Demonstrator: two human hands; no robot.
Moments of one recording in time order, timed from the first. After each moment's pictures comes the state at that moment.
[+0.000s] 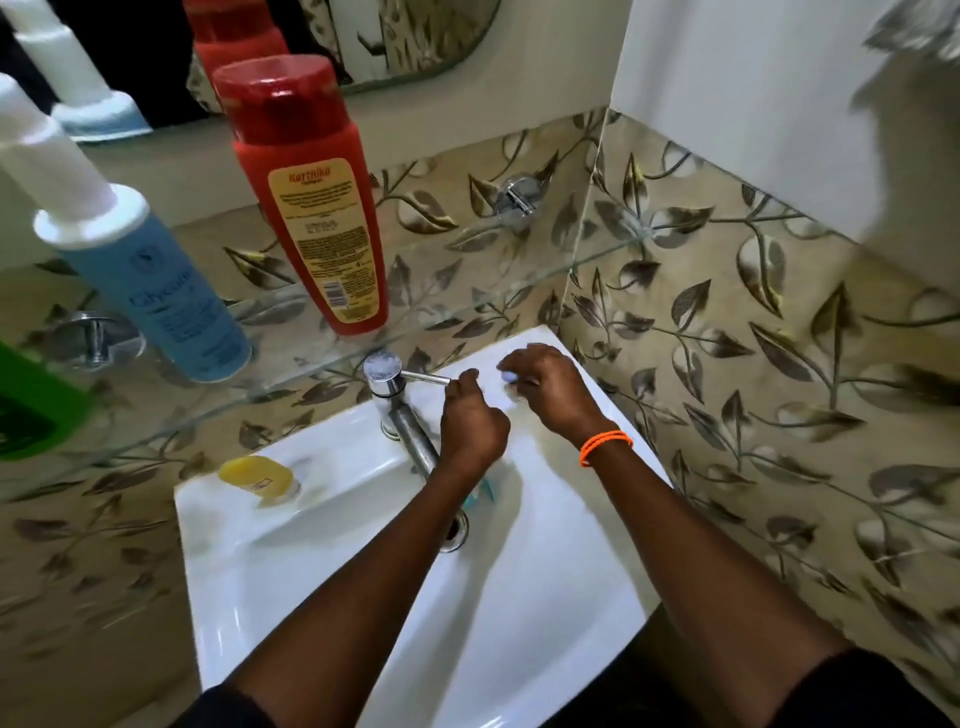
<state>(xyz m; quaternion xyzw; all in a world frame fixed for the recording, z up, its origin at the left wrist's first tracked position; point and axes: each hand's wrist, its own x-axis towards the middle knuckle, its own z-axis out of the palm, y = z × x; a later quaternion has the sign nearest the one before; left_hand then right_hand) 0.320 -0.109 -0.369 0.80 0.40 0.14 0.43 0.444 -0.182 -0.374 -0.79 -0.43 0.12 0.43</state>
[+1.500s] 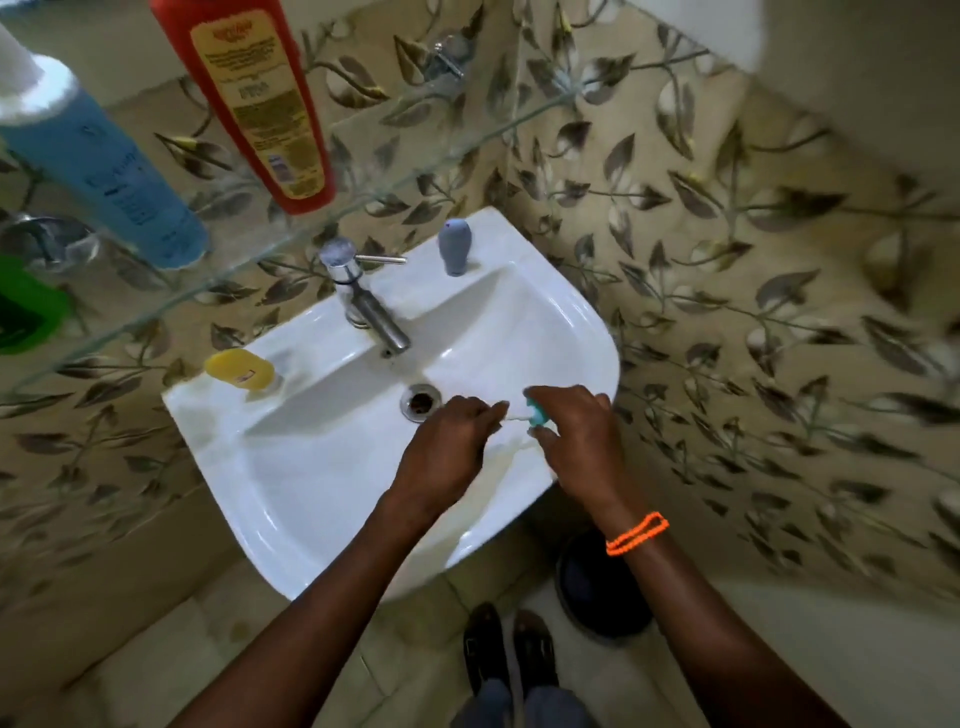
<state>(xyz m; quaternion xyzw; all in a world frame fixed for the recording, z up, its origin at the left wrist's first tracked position) 0.156 -0.199 -0.357 0.97 0.06 0.02 0.23 0.252 -0.365 -0.361 -0.90 -0.31 0.02 0.32</state>
